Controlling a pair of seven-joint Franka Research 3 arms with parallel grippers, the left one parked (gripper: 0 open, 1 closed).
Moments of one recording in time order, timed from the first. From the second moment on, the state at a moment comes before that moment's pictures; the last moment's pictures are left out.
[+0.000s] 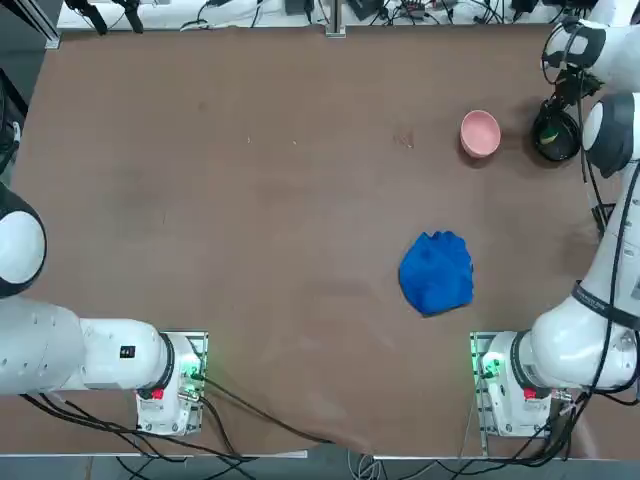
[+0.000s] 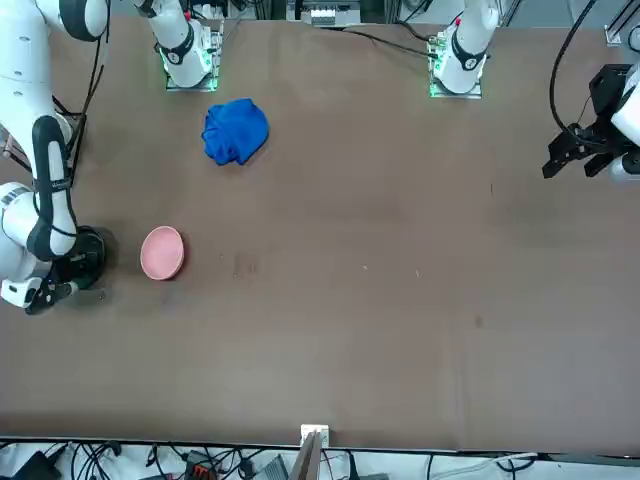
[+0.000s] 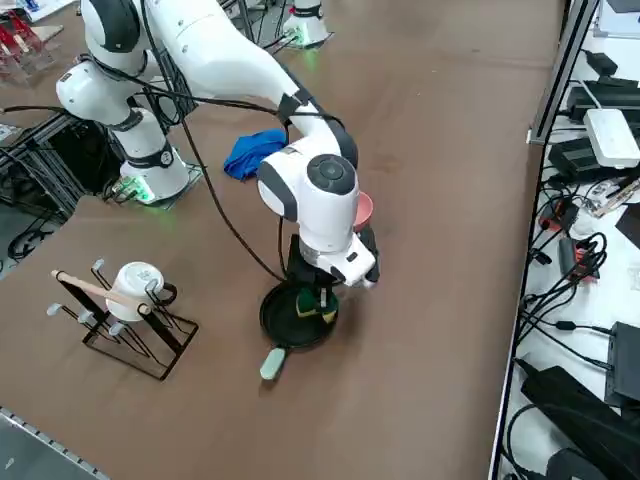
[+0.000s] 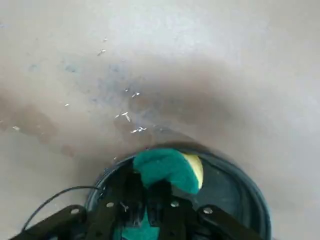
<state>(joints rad) -0.09 0.76 -0.30 -1.53 0.15 2.11 -0.85</state>
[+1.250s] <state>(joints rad) 0.33 0.50 -0.28 -1.52 0.17 1.83 -0.34</state>
